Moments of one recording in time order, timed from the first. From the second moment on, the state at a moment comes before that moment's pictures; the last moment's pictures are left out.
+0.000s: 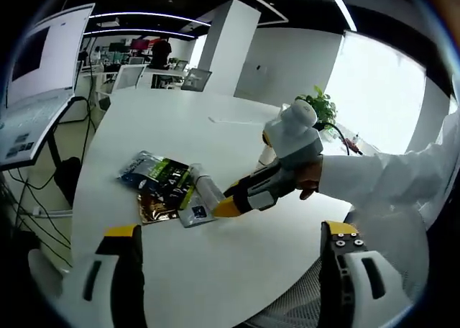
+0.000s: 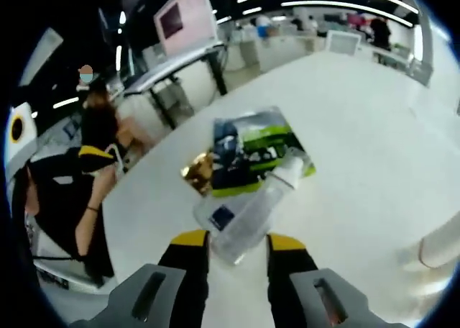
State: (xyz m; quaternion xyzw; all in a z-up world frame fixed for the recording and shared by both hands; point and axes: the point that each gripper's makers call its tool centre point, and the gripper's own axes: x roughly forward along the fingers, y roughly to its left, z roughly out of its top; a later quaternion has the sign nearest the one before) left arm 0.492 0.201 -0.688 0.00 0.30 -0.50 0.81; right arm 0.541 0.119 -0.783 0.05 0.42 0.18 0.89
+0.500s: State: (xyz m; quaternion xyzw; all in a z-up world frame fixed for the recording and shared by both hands) left arm 0.492 0.205 -0.687 0.00 0.30 -0.50 0.81; right arm 0.547 0.117 -0.784 0.08 0.43 0.16 0.88
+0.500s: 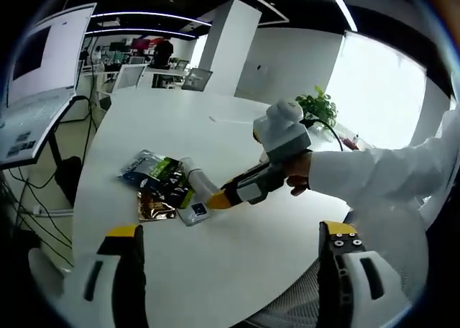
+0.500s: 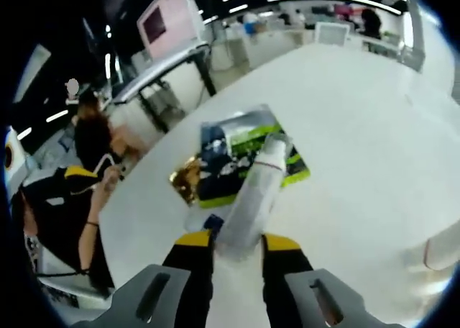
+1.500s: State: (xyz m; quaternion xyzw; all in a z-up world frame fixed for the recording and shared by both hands) left arm 0.502 0.178 -0.690 -0.07 0.31 -0.50 0.81; right arm 0.533 0.091 -0.766 -0.01 0.38 0.16 0.91
